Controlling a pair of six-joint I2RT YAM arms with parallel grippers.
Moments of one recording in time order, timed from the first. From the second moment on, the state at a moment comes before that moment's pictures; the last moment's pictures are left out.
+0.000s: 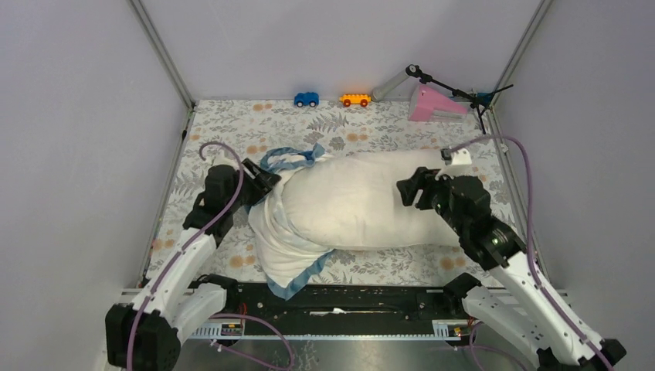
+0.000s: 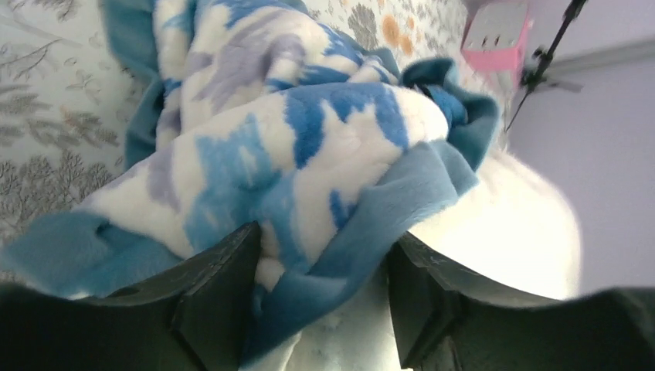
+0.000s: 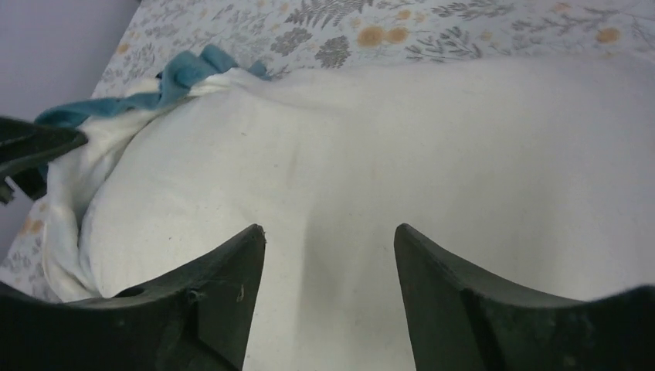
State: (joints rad) left arm -0.22 0.86 0.59 -0.21 0.10 -0.92; right arm 0.55 0.62 0.74 -0.42 0.21 0.44
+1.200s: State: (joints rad) left arm -0.52 1.14 1.02 -0.34 -0.08 -0.66; right arm 1.00 1.36 0.96 -0.39 0.44 0.23
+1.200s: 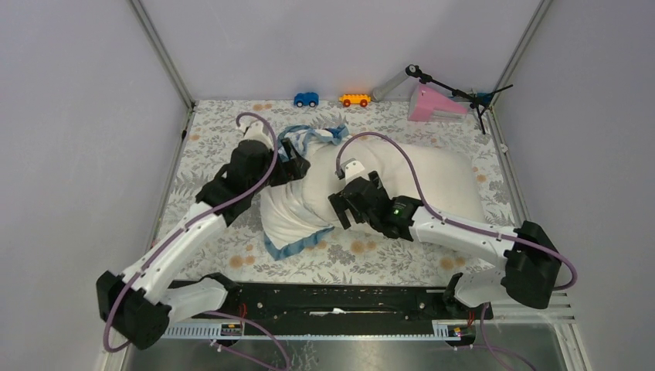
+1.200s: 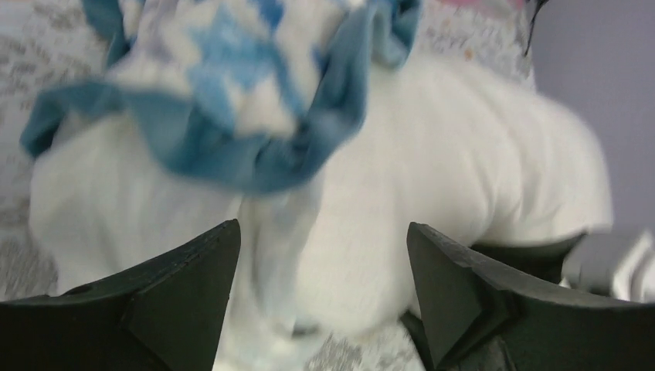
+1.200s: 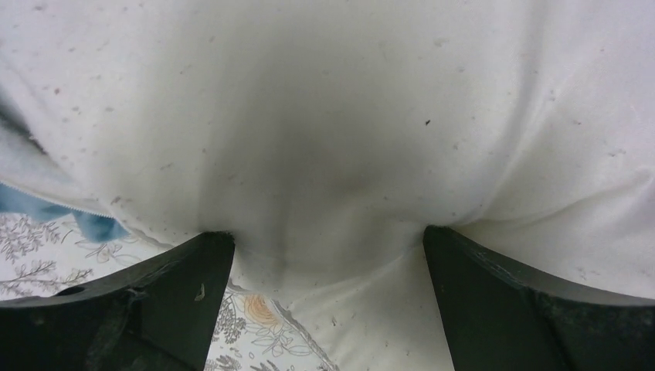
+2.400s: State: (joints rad) left arm -0.37 0.84 0.45 -0.17 -0.07 -0.92; right arm 0.81 0.85 0.79 -0.35 0.43 0.37
